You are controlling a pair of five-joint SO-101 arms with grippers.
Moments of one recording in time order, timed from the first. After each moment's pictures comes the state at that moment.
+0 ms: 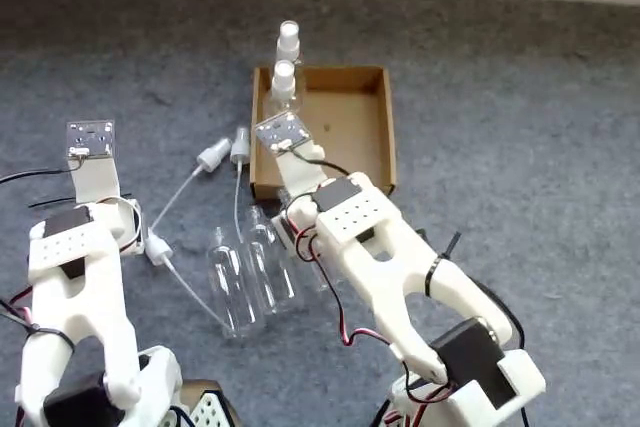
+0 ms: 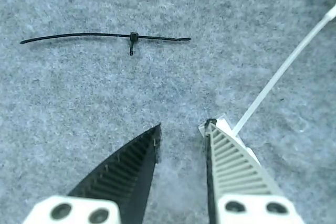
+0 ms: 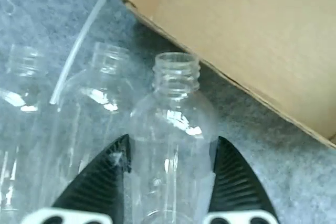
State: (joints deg) left arm -28.8 -25.7 55.4 45.1 -8.7; right arm -36.2 -6.7 31.4 51.6 1.5
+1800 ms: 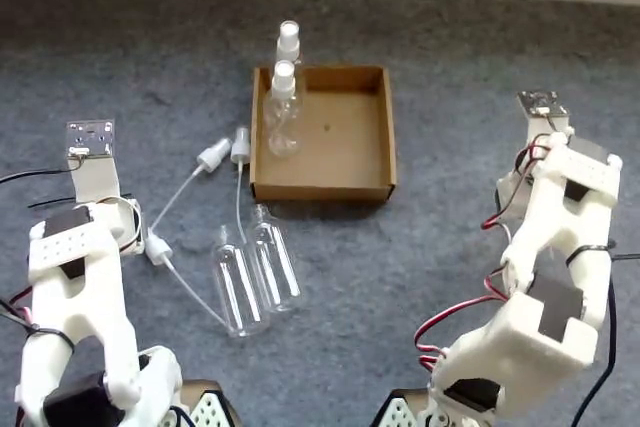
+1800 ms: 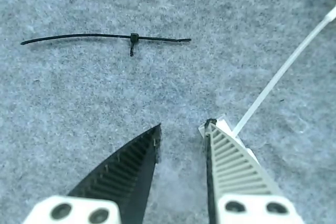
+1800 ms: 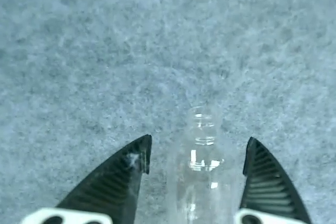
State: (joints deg) left arm -28.8 -25.7 55.4 45.0 -8.7; right arm 23.0 10.1 9.7 65.2 31.8
